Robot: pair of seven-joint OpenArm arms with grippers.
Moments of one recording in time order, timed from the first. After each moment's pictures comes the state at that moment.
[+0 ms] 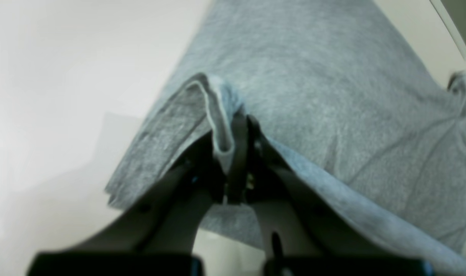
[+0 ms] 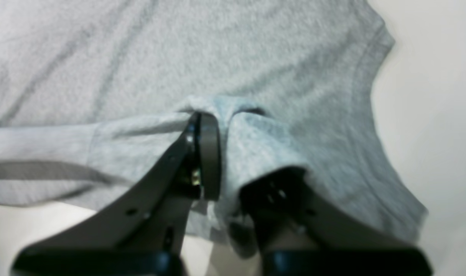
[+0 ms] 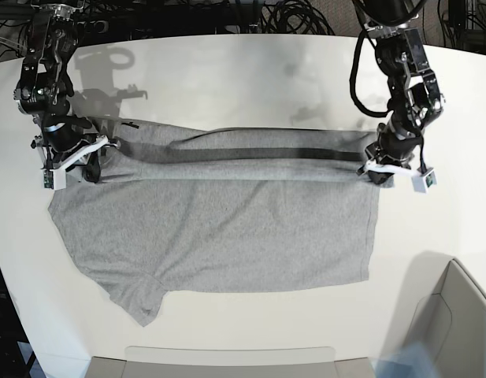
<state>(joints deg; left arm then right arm) 5.3 -5.3 -19.9 101.2 -30.6 8.0 52.6 -12.3 19.0 15.1 106.8 29.7 8.6 -45.5</state>
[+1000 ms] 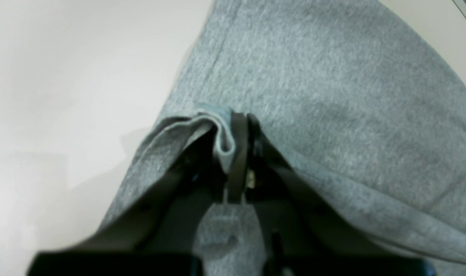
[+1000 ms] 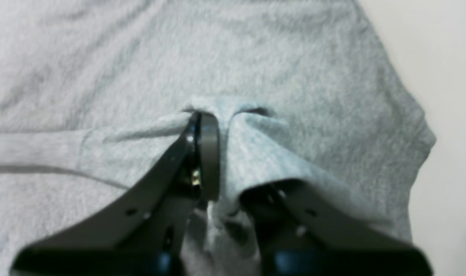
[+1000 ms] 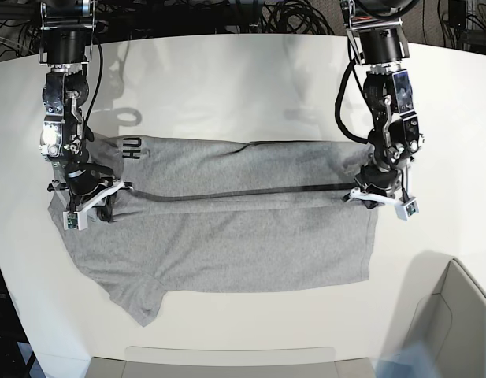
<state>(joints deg) -5.5 -5.2 -15.0 83.2 -24.1 7.7 40.5 5.2 19.4 3.3 80.9 19.8 8.9 -29.5</state>
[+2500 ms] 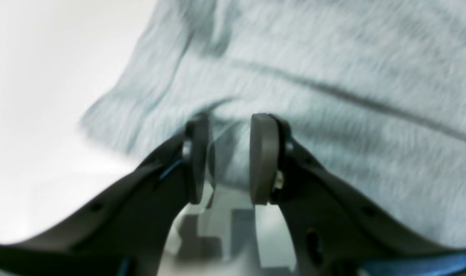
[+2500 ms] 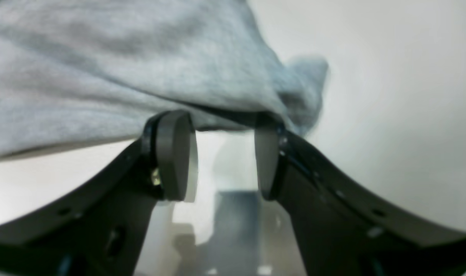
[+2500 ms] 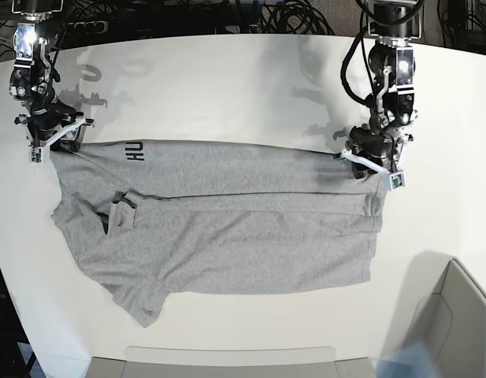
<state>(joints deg) 6.6 -12.9 -4.8 82.8 -24.3 7.0 33.3 -15.8 27.3 13.0 87.2 26.1 9.1 -29.6</state>
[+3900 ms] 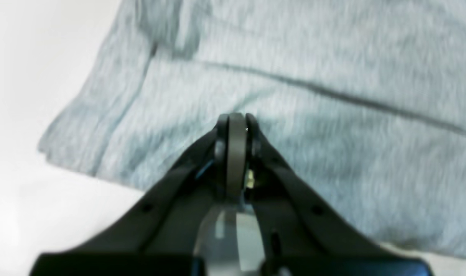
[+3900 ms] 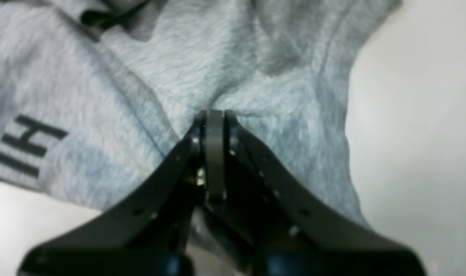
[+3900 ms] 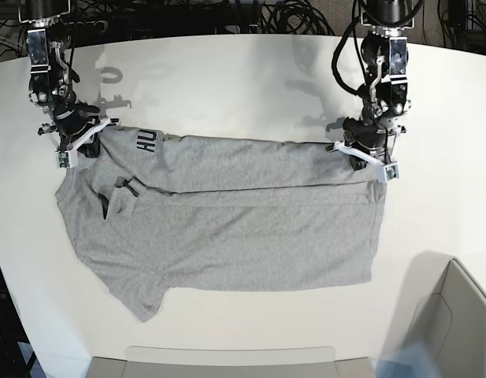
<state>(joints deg) 11.0 -10.4 -4.8 84.6 -24.4 6.7 34.0 -14.5 28.7 1.3 85.2 26.2 8.0 -25.1</state>
